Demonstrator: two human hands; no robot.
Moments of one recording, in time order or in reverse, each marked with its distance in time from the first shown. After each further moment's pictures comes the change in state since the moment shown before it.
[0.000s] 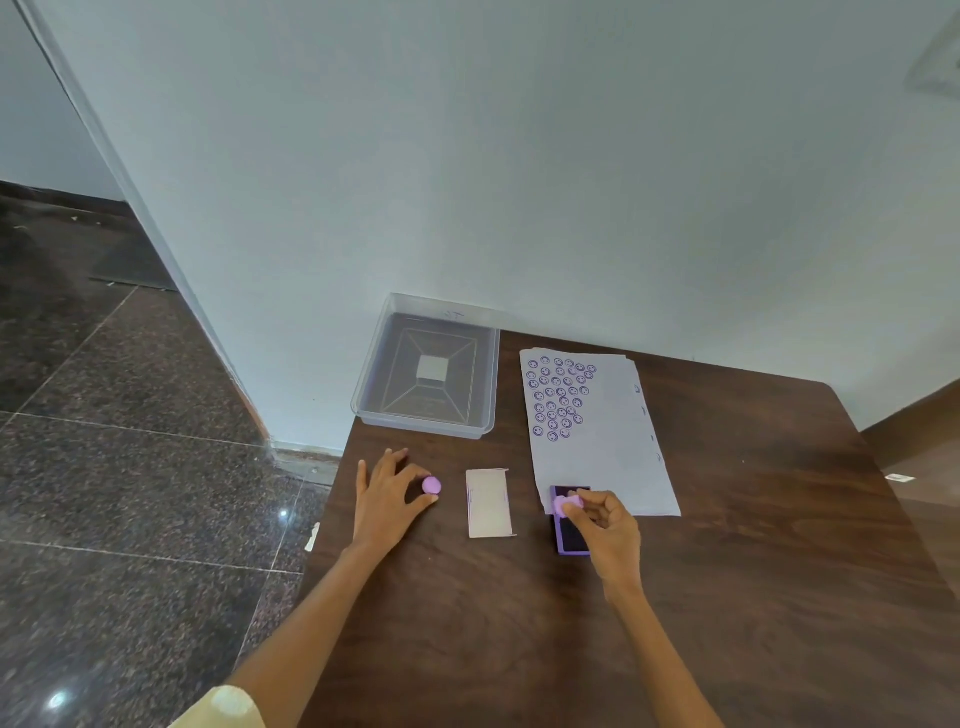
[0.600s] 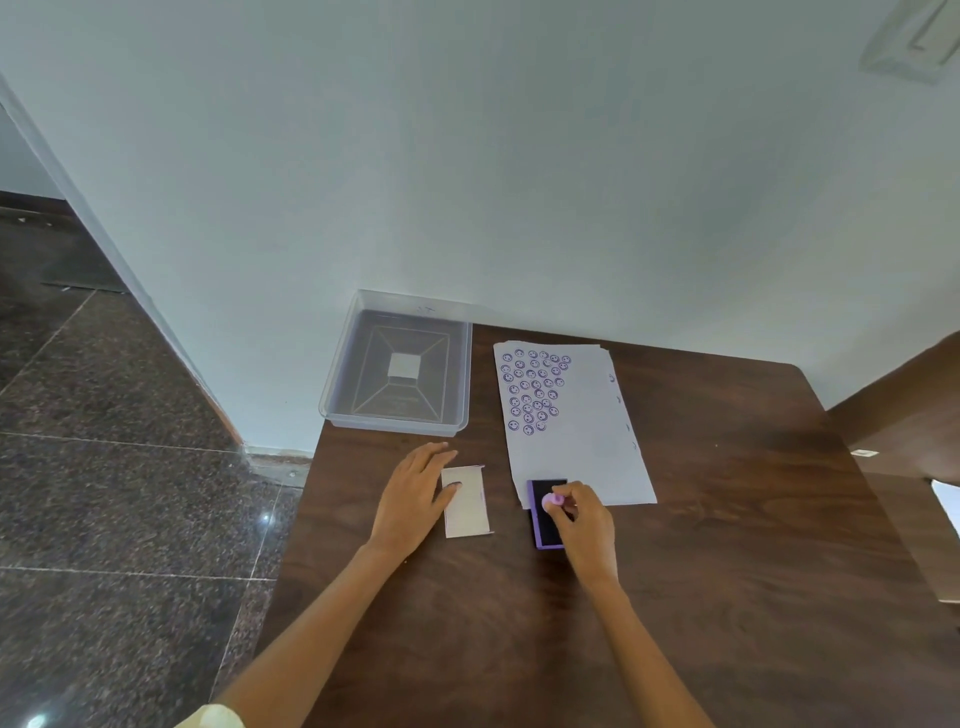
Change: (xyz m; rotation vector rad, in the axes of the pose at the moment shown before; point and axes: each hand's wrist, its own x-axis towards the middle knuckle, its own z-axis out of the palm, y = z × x) left_hand 0.004 0.061 0.007 -0.068 0.037 0.277; right_hand 0.012 0.011 -0.003 -0.414 -0.012 -0.098
